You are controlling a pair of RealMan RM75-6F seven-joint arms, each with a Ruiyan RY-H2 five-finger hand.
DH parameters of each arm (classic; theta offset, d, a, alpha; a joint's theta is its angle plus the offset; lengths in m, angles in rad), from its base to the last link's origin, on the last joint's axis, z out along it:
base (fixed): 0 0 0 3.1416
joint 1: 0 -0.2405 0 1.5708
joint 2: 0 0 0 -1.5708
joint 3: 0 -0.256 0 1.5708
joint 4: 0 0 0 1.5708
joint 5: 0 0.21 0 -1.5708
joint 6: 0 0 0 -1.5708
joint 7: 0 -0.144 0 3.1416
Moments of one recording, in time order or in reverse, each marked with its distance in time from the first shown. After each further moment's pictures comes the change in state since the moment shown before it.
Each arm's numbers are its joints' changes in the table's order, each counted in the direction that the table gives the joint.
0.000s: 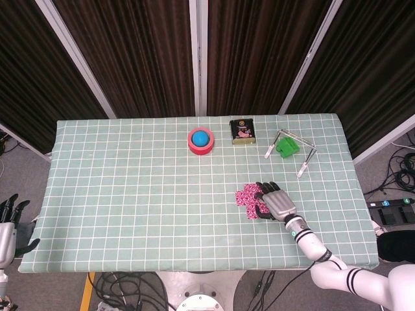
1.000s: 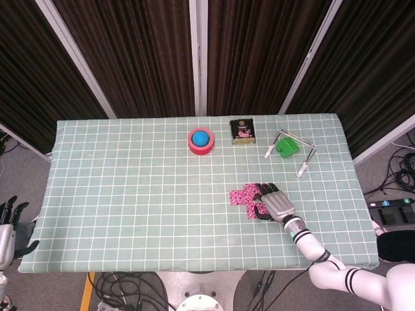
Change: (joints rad) left arm -0.009 -0.008 -0.004 0.017 -0.001 0.000 0.019; right arm -0.004 -0.008 0.007 -0.005 0.013 -0.003 0.018
